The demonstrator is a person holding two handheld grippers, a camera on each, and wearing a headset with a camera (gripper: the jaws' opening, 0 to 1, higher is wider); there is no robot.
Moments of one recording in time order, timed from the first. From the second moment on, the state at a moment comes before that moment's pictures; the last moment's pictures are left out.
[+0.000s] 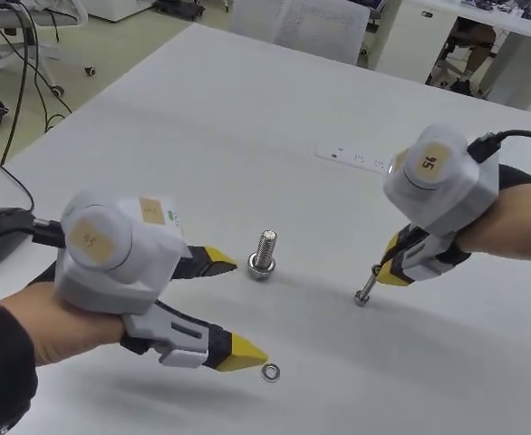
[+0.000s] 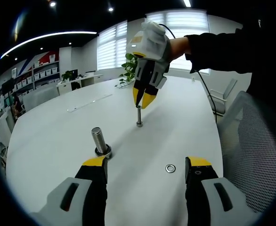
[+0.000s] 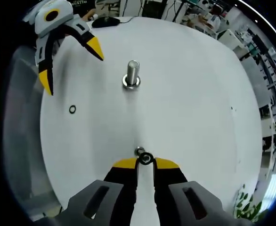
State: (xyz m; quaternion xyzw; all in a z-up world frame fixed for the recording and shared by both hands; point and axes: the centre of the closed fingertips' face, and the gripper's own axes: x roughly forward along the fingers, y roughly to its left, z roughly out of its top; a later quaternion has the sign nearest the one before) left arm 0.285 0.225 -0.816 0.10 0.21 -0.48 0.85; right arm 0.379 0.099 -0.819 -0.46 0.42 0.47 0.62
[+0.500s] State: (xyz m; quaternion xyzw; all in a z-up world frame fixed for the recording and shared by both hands) left arm 0.284 0.227 -0.816 0.10 0.21 -0.48 0.85; right arm 0.378 0.100 -0.841 -0.45 0.44 0.47 0.62
